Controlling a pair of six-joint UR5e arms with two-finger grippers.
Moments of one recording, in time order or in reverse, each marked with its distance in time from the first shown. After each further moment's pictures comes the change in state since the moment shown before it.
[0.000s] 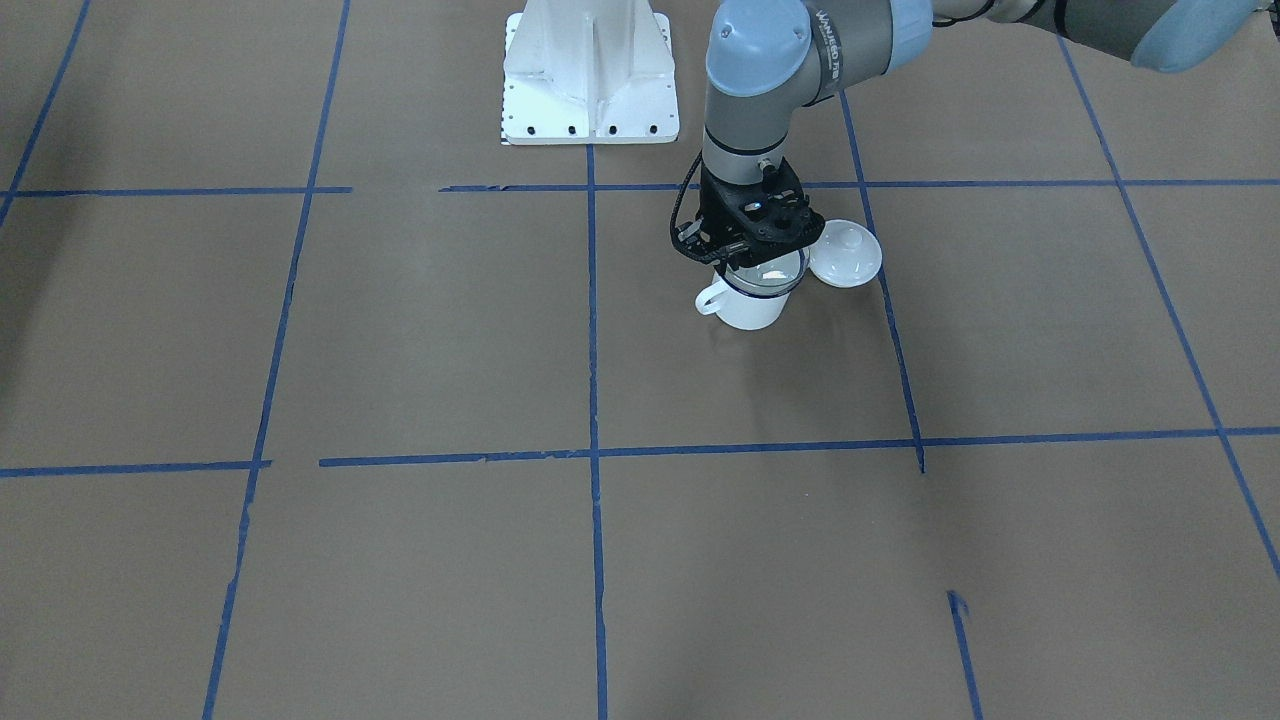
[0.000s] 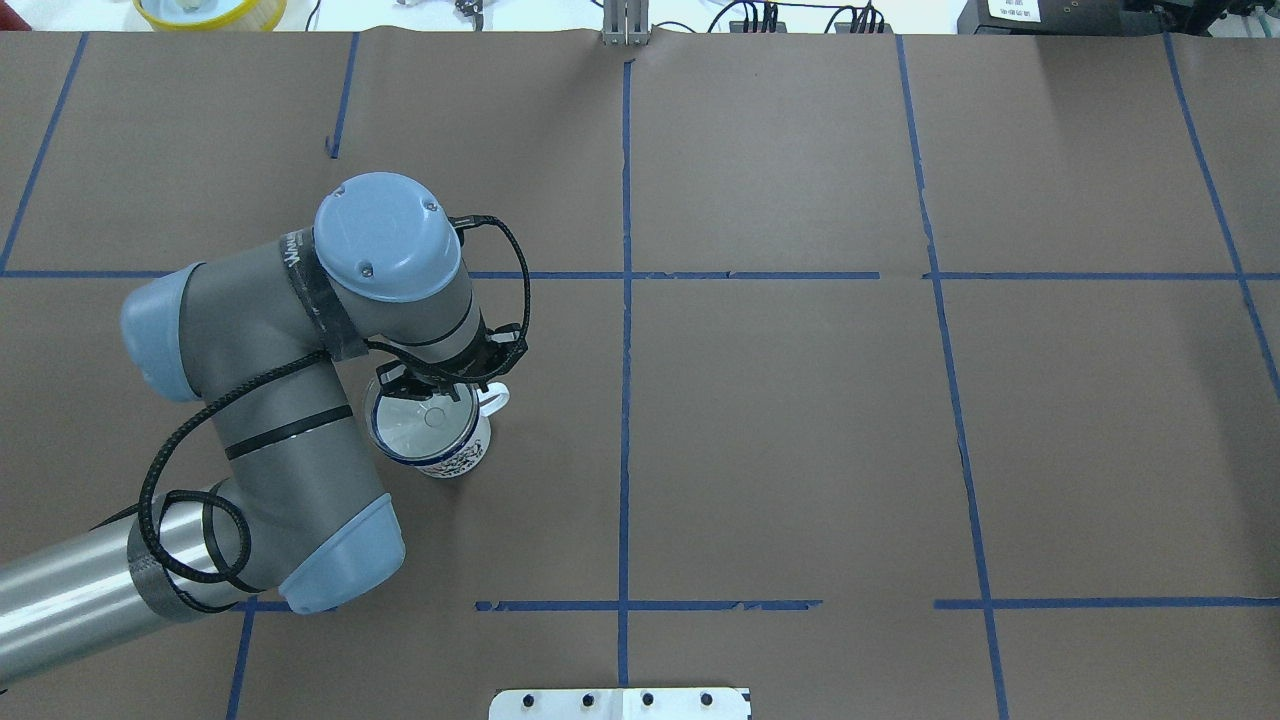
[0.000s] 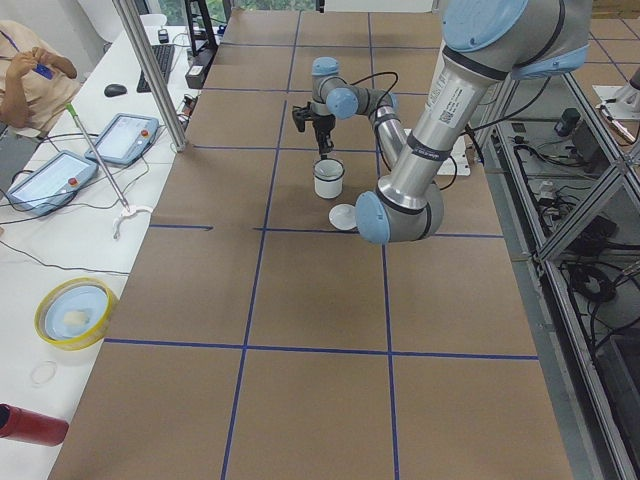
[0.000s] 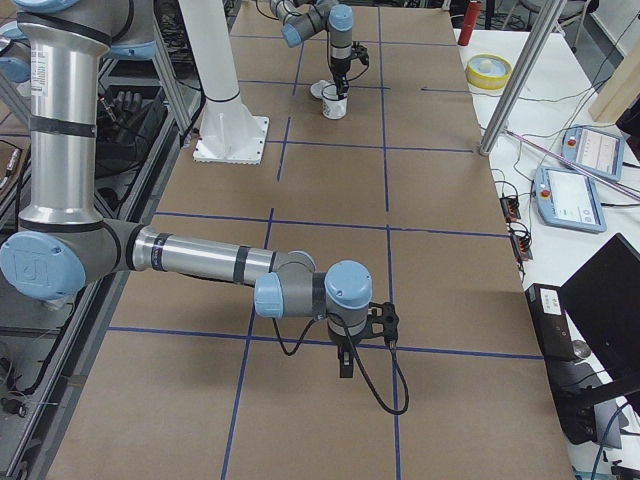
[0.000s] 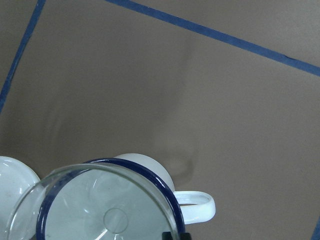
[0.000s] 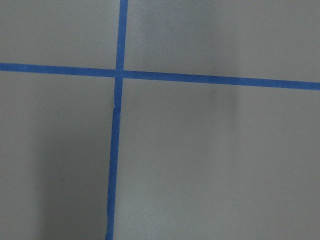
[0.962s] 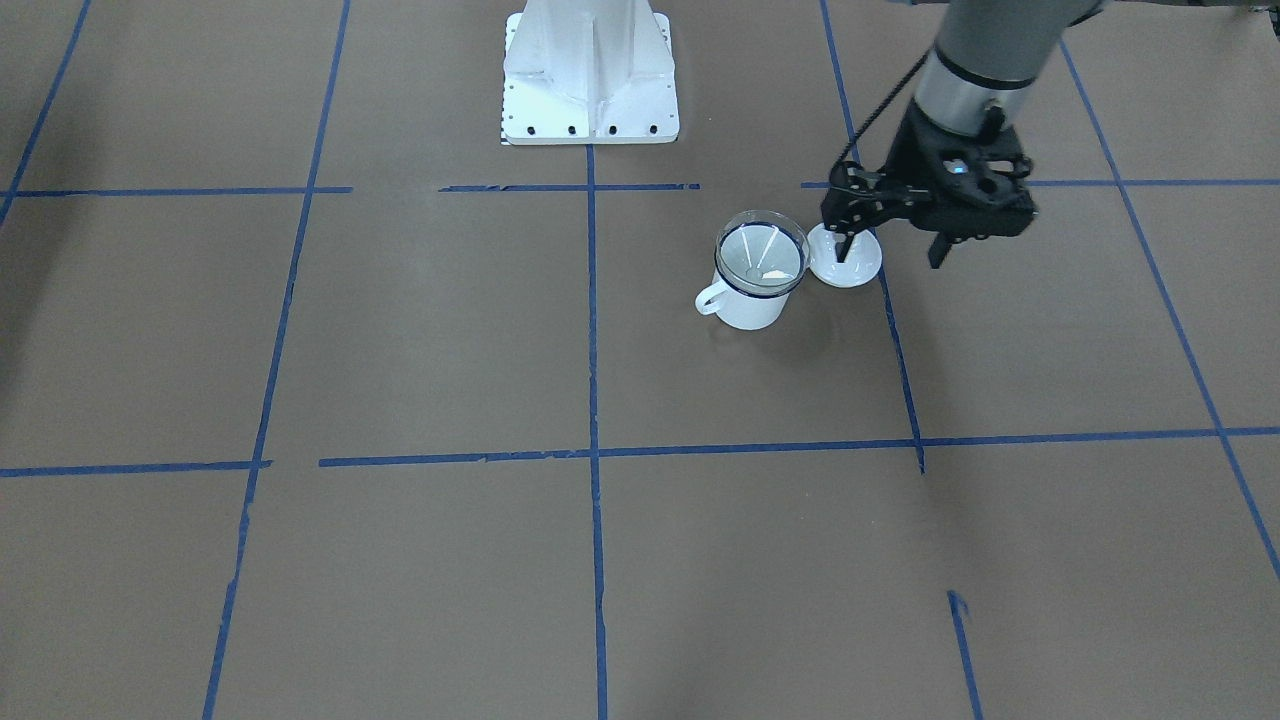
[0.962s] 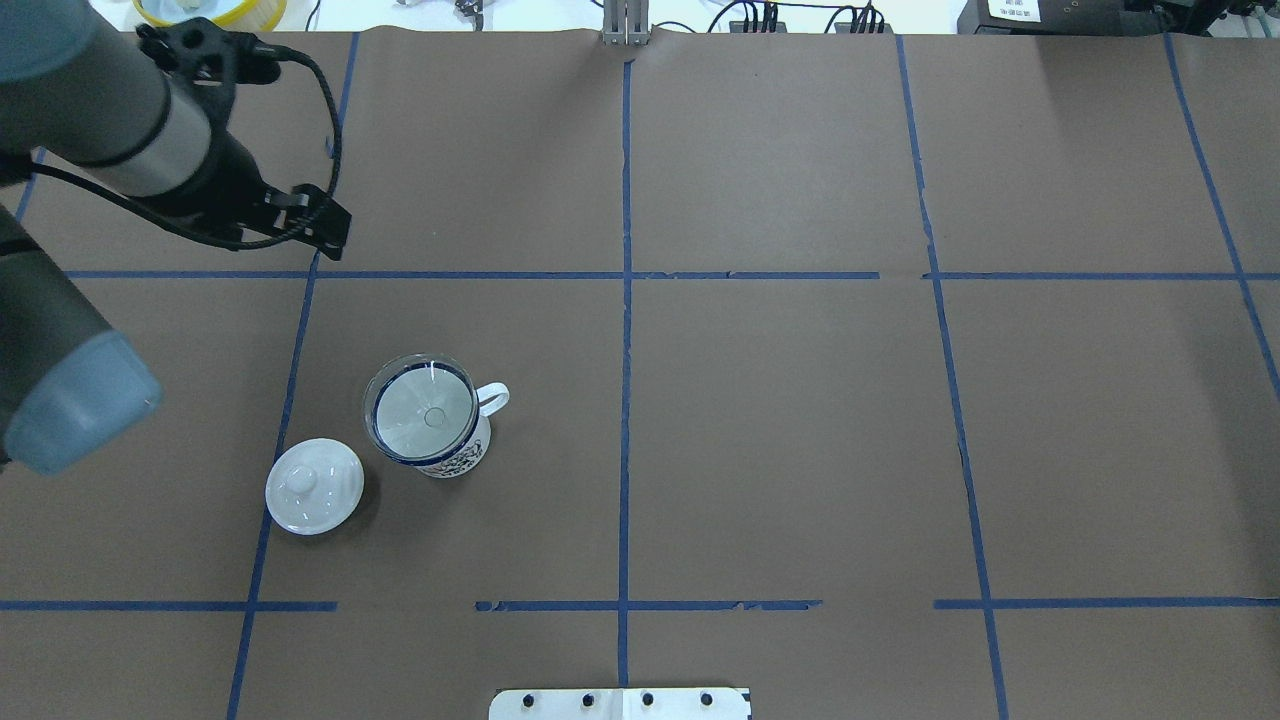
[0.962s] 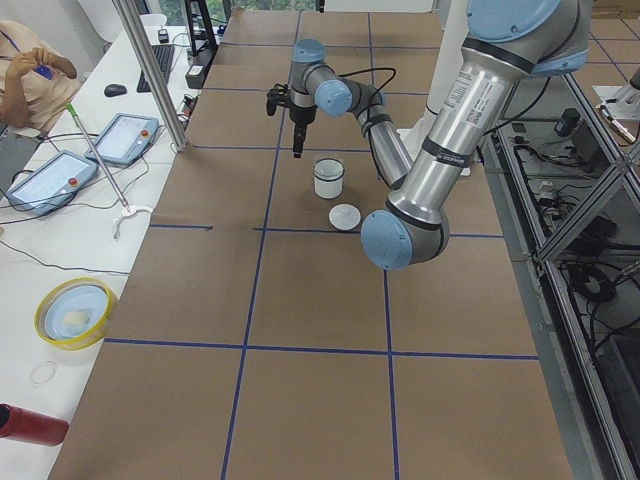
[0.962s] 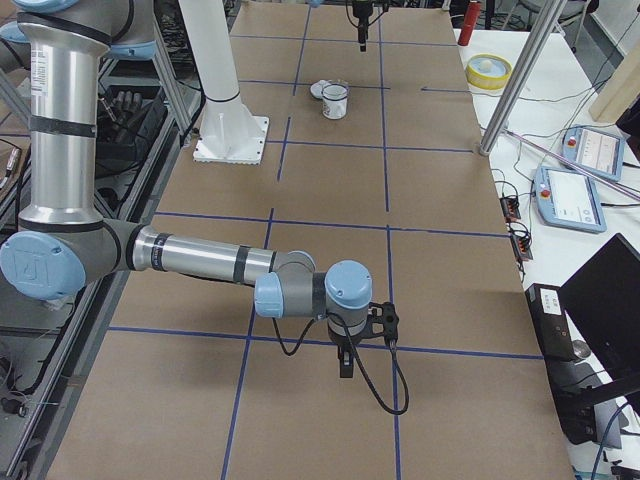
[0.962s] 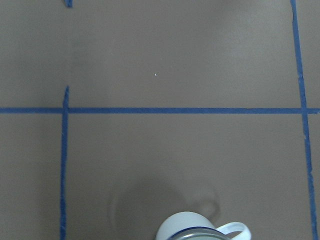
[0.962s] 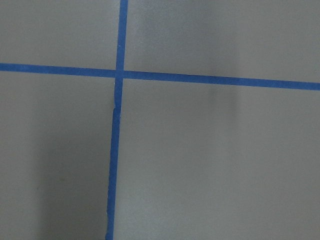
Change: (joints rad) left arm -0.405 0.213 -0.195 -0.007 -0.198 0.823; right arm 0.000 0.000 0.000 0.000 0.000 0.000
